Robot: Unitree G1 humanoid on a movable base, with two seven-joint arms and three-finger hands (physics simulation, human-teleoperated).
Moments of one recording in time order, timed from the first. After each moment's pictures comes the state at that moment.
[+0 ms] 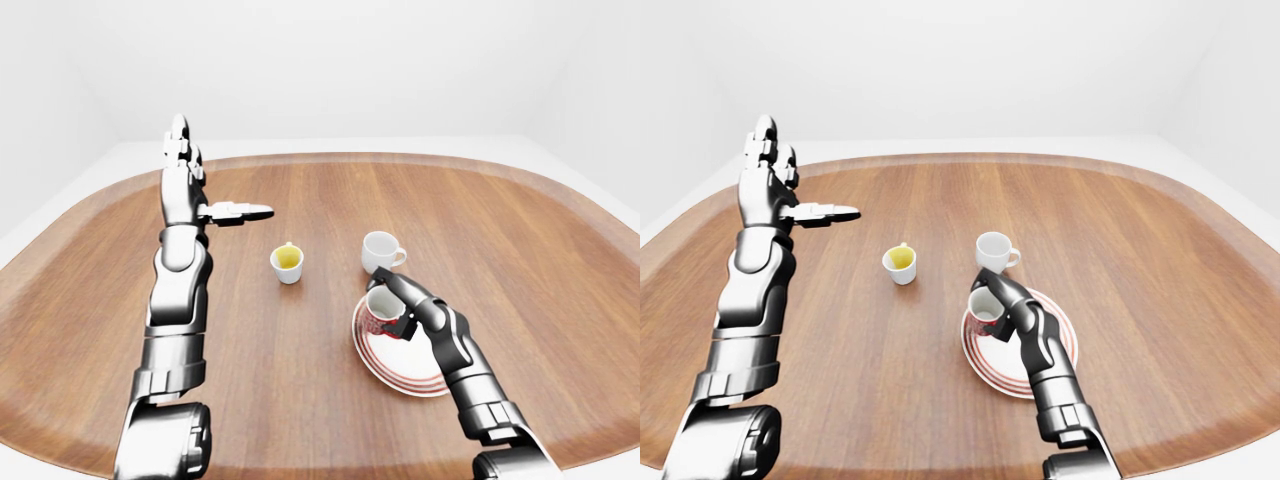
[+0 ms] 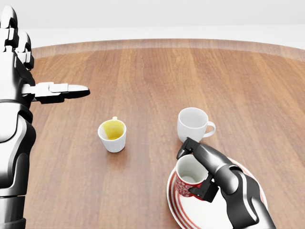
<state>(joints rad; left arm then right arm) -0.63 0.25 0.17 0.18 -0.08 0.09 0.07 -0.37 -0.15 0.01 0.45 -0.77 0.09 0.41</state>
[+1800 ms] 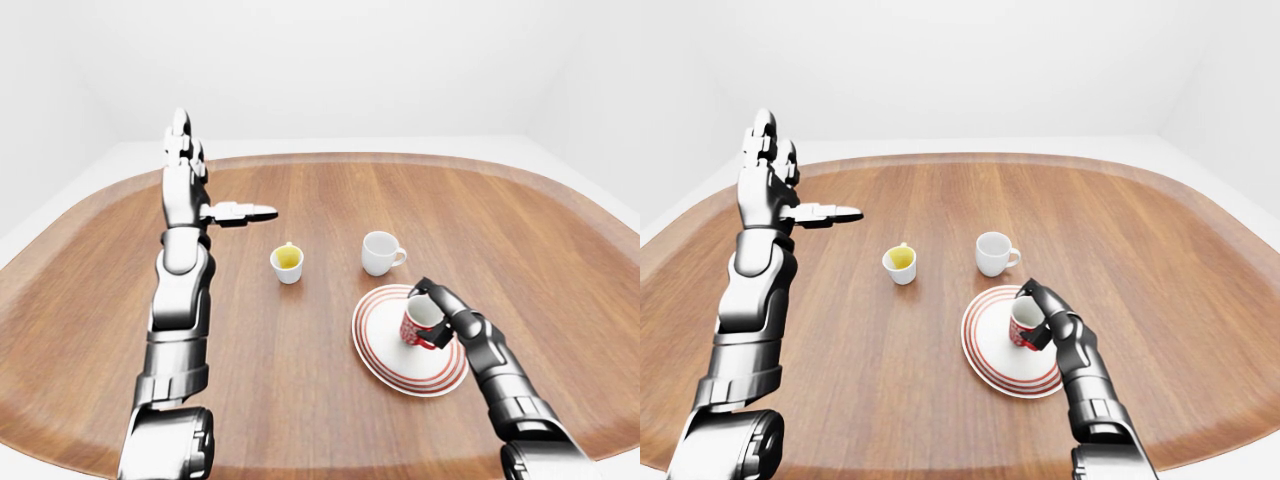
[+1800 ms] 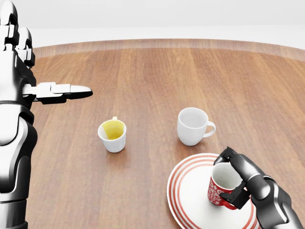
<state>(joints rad) -0.61 0.23 0.16 0.11 -0.06 0.09 0.07 -0.39 -0.30 -0.08 0.72 -0.64 0.09 0.27</state>
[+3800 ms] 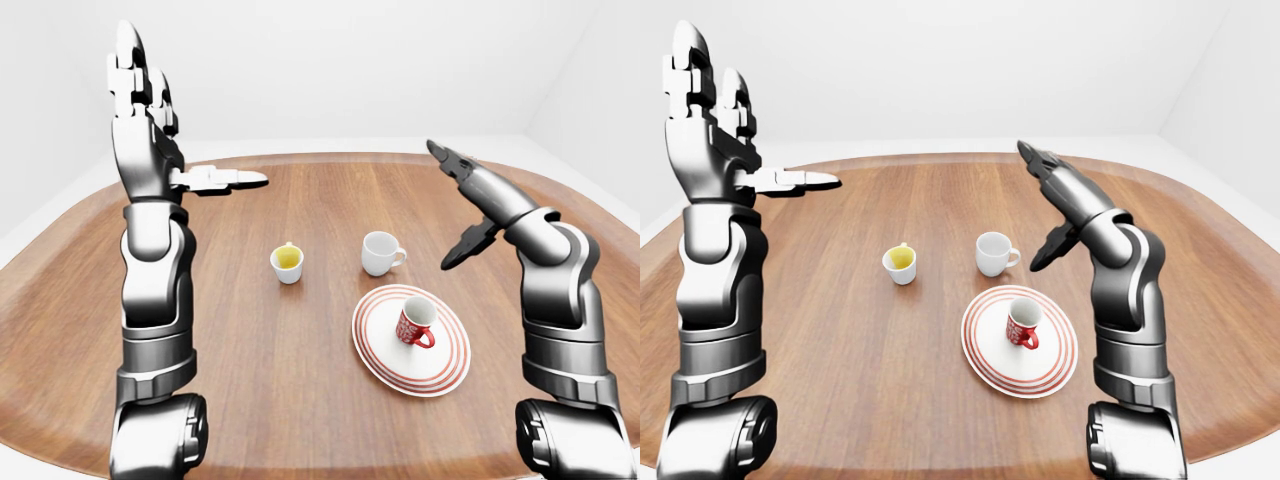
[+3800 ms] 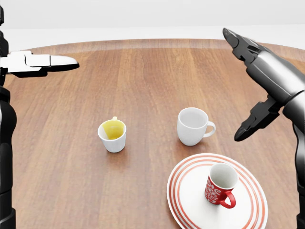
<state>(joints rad) -0.68 0.27 0.18 -0.07 -0.08 0.09 0.07 -0.57 -0.42 -0.20 -0.07 -0.69 0.09 0.69</state>
